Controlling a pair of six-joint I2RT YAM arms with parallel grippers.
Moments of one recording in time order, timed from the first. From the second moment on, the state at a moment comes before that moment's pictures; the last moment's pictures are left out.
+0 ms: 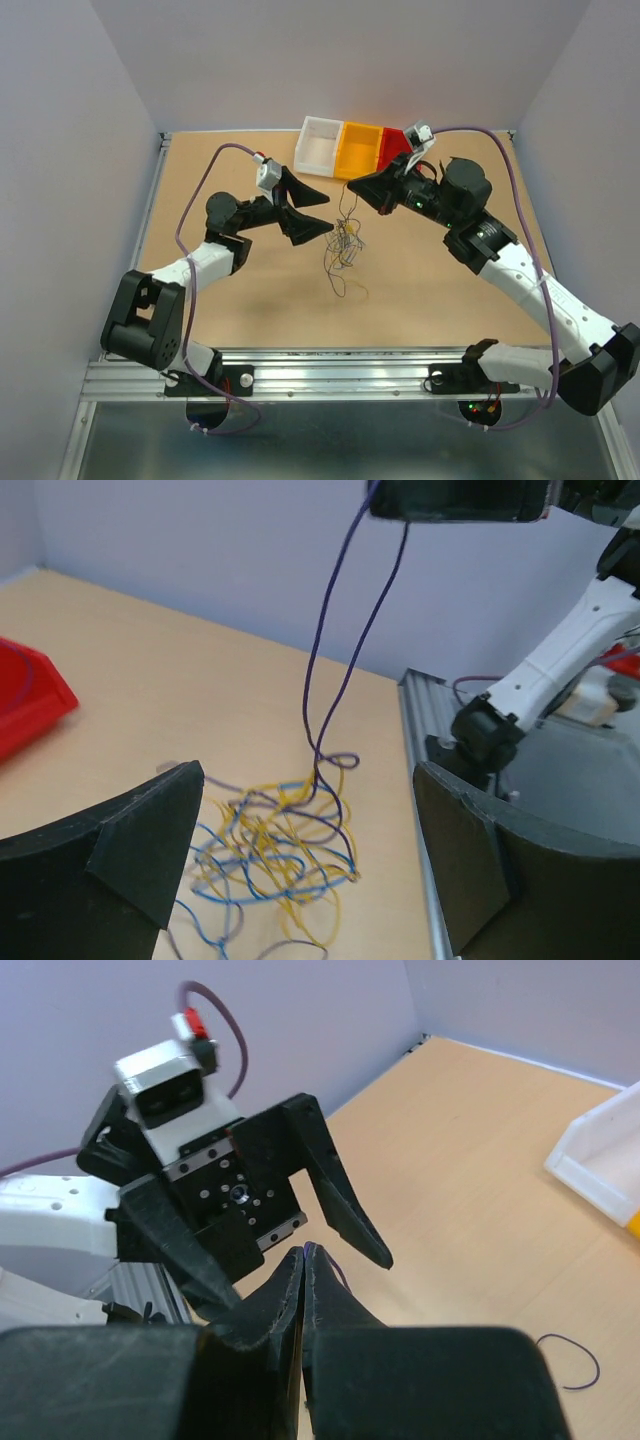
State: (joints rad) left arm -0.34 1.45 0.72 1.15 1.07 -0.70; right arm 0.59 1.15 1.14 0.07 -0.39 0.39
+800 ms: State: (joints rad) left arm -0.51 1.44 0.81 0.83 0.82 -0.08; right arm 0.68 1.29 1.49 0.06 -0.41 0.44
